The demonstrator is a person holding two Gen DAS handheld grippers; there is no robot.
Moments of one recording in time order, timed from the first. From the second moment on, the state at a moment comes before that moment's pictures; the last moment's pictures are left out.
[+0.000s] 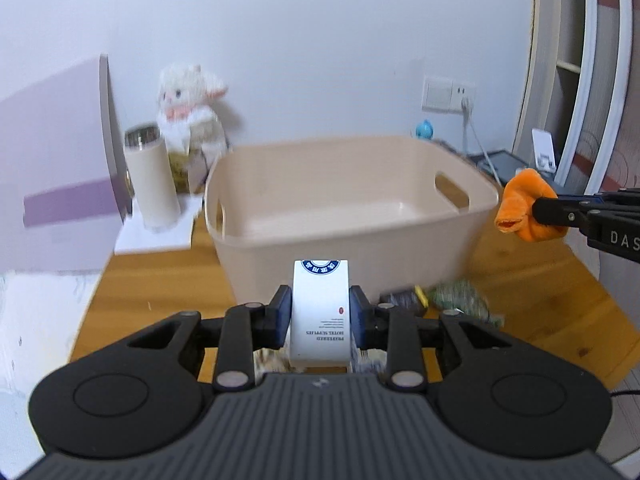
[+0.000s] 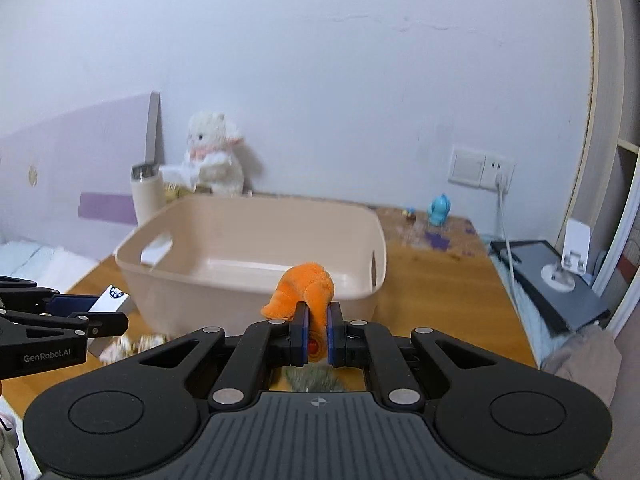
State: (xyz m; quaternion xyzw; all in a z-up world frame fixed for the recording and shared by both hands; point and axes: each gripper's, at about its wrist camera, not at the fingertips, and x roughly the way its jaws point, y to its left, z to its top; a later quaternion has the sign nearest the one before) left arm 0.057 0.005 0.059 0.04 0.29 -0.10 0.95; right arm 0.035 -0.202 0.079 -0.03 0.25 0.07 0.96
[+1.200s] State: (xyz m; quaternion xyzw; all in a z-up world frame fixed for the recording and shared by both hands) left arm 0.212 -0.013 0.027 0.06 0.40 -0.05 0.91; right arm 0.178 -0.185 0.045 -0.05 0.35 0.06 0.93
